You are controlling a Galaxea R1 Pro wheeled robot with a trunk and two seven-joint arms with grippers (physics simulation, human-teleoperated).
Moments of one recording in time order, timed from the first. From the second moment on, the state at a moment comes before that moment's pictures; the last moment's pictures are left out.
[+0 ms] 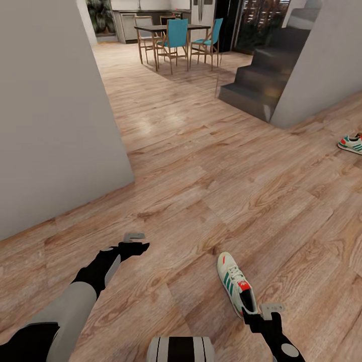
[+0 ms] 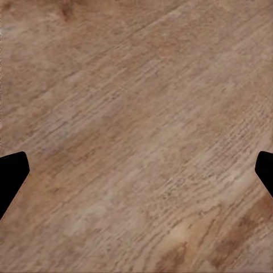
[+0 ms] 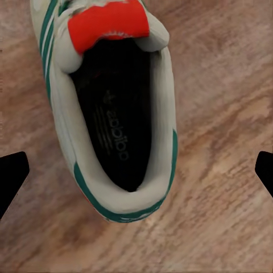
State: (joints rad) left arm -0.83 0.00 0.04 -0.48 -0.01 0.24 -0.23; right arm -0.25 -0.09 0.00 -0.75 0.01 -0.08 0.00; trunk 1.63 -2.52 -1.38
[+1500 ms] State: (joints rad) left arm -0.84 0.00 0.05 -0.48 -0.02 0.24 -0.23; right arm -0.25 -0.10 0.00 -0.75 0.01 -0.08 0.00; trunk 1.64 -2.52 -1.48
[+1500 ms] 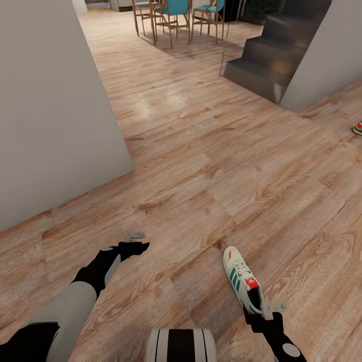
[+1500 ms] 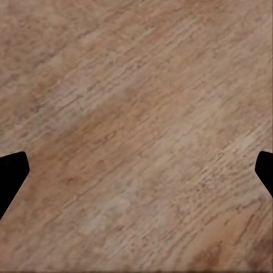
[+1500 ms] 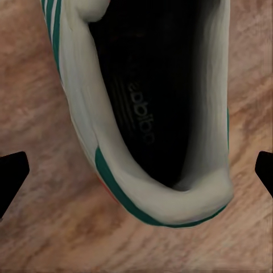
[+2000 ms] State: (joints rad) left arm -0.84 0.00 0.05 -0.48 -0.02 0.24 -0.23; right arm -0.25 -0.10 0.00 -0.75 0.00 -0.08 0.00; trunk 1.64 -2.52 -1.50
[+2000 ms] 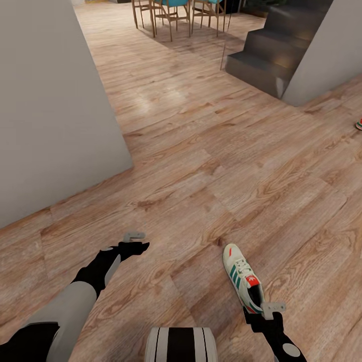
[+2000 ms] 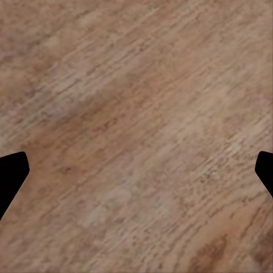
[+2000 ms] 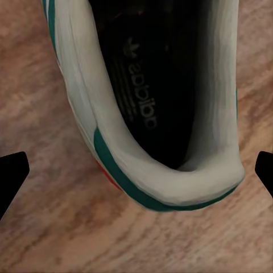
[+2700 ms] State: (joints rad) left arm -0.84 0.00 0.05 -0.48 -0.01 0.24 -0.23; right arm -0.25 -0.10 0.00 -0.75 0.00 -0.08 0.00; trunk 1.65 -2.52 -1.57
